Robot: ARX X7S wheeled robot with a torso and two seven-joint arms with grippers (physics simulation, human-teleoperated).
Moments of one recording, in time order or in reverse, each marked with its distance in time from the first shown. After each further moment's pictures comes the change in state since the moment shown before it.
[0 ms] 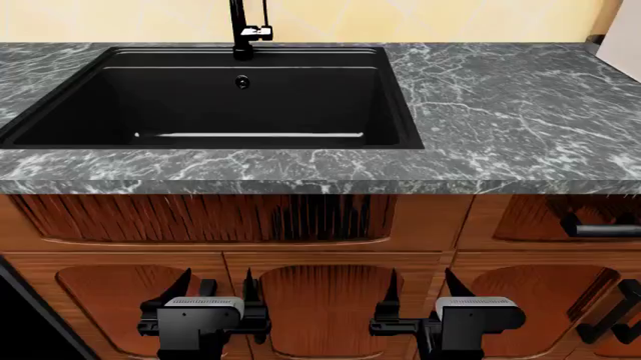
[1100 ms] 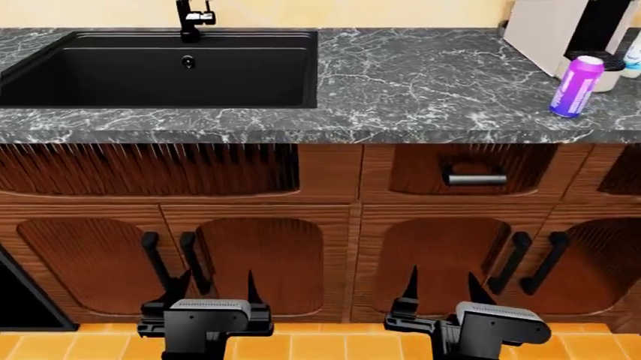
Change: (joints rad) left arm 0.005 -0.089 0.127 0.010 -0.034 0.002 -0.146; right arm -0.020 0.081 -0.070 -0.002 0.117 -0.066 0.193
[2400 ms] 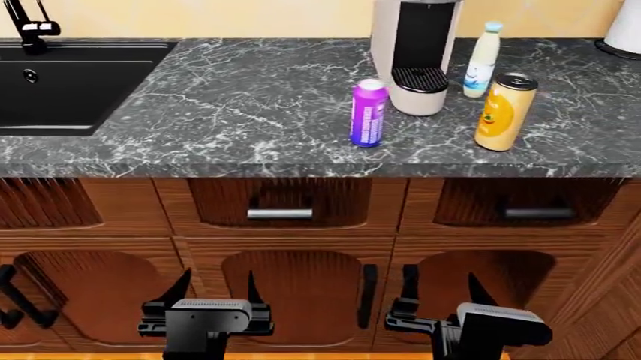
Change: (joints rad) left arm -0.013 -0.054 0.067 -0.009 -0.045 0.008 -0.065; right arm 0.003 0.056 -0.069 0.007 0.057 -0.035 0.062
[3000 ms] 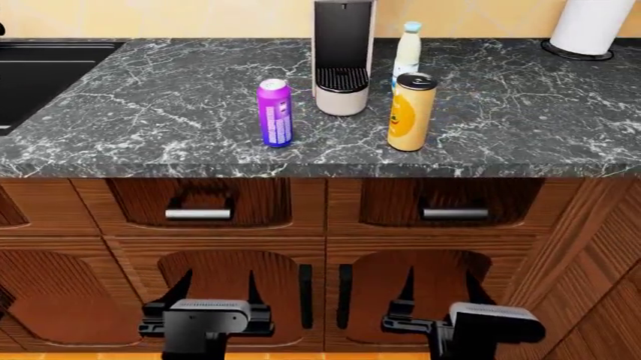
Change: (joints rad) left arm 0.004 -0.016 0.017 0.012 -0.035 -0.001 -0.009; right arm 0.004 0.028 -0.041 -0.009 -0.032 0.021 0.034
